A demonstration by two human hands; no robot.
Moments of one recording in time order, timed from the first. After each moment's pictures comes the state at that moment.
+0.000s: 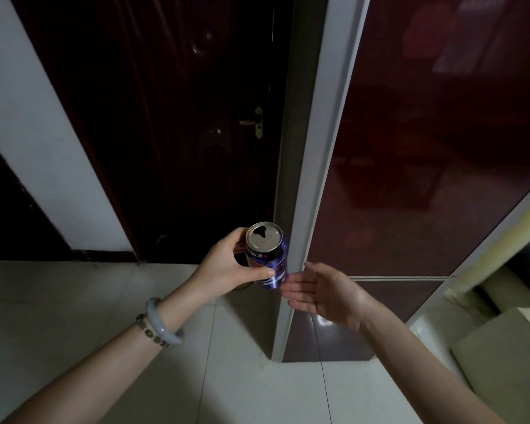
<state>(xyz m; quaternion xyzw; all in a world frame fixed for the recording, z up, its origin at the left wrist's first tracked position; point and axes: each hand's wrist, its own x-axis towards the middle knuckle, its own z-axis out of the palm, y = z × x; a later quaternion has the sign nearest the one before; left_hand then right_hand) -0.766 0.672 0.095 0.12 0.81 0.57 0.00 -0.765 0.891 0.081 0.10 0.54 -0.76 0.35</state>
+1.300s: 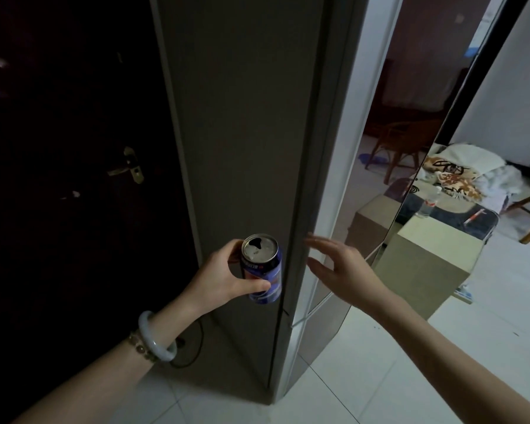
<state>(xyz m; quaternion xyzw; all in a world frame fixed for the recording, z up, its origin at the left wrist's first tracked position) -1.026 0.595 0.107 0.40 0.72 0.54 0.18 -0.879 0.784 0.138 0.09 0.95 -0.25 -0.16</state>
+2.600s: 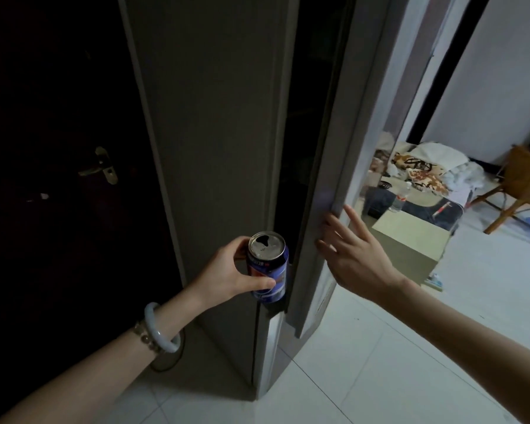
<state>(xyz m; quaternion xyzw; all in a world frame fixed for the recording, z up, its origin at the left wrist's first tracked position) -0.986 0.626 0.111 0.44 0.69 0.54 0.20 -0.825 0.830 0.139 -0.01 0.90 0.38 -0.21</state>
